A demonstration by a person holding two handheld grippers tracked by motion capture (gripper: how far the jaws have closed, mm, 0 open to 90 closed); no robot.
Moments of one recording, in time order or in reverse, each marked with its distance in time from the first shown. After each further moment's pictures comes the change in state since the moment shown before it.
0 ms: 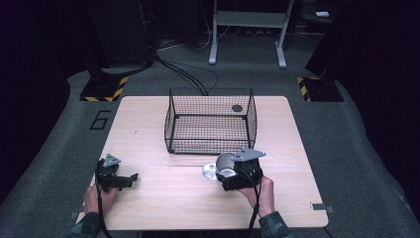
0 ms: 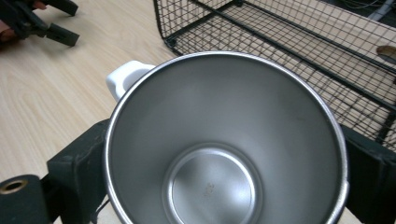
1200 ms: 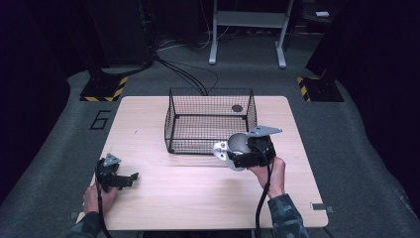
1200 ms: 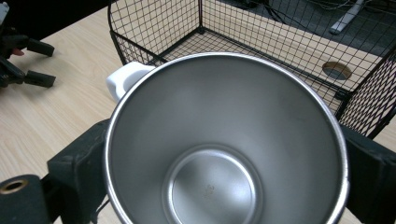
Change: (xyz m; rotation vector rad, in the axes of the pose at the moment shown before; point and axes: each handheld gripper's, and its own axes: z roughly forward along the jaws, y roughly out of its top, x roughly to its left) left arm 0.001 0.001 0.001 0.002 -0.004 -0.005; right arm -0.046 0.040 -0.022 -0.025 -0.038 0.083
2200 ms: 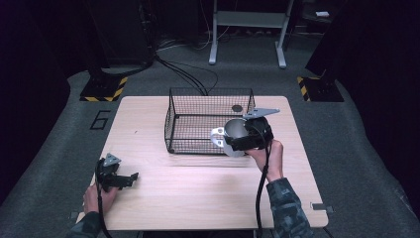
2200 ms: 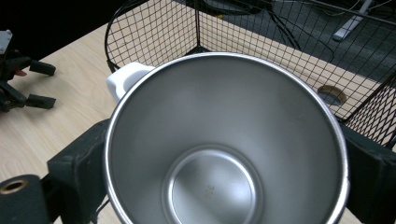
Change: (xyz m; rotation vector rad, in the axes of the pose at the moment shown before) left arm 0.000 0.000 0.000 0.000 -0.001 0.000; right arm -0.015 0.043 0.007 0.003 0.019 -0.005
